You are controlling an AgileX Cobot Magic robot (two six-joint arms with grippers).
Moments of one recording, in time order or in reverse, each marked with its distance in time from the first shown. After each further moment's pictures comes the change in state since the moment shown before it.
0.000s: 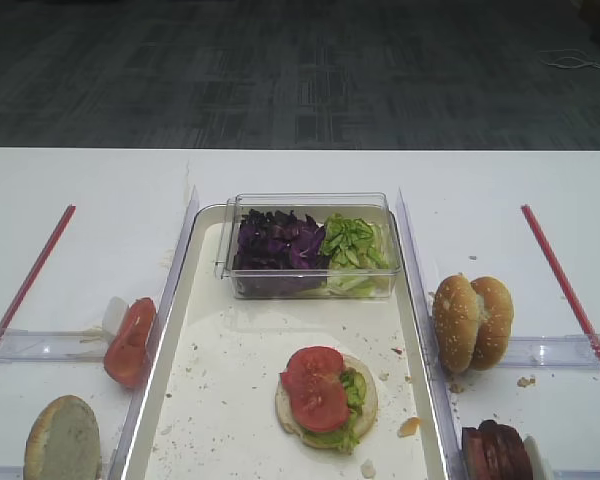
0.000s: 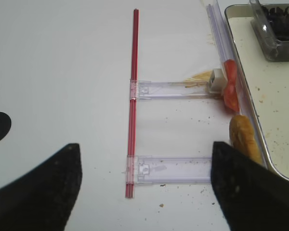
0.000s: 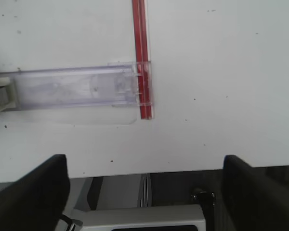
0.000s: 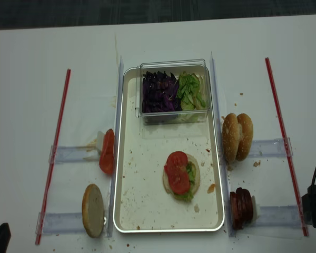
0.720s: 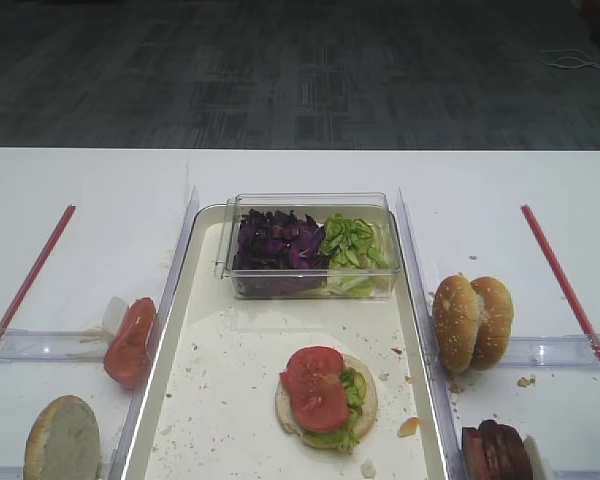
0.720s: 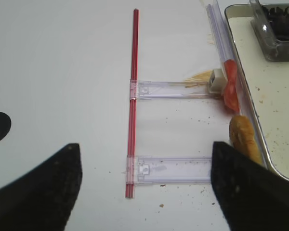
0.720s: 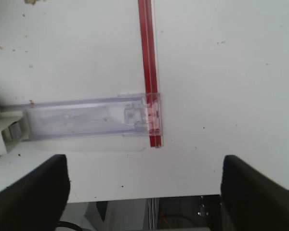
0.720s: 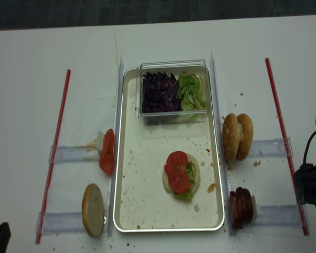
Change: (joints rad) left arm 0.000 0.000 0.000 0.000 0.000 0.000; right arm 0.000 0.161 -0.071 0.026 -0.062 0.004
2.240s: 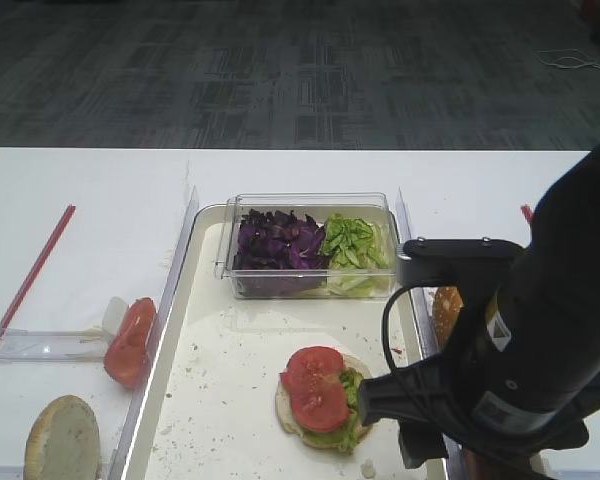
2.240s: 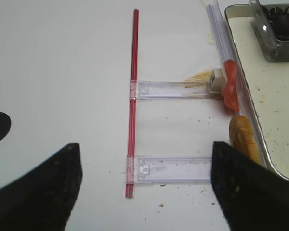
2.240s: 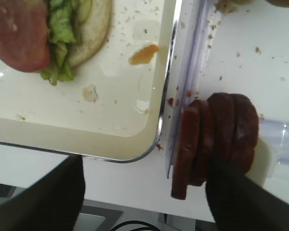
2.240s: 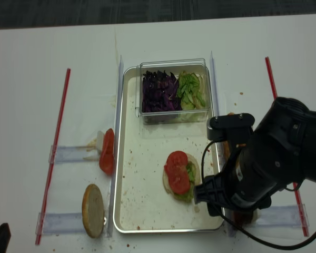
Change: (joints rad) left arm 0.000 0.000 0.000 0.000 0.000 0.000; right arm 0.837 0.303 -0.179 0.003 -0.184 0.614
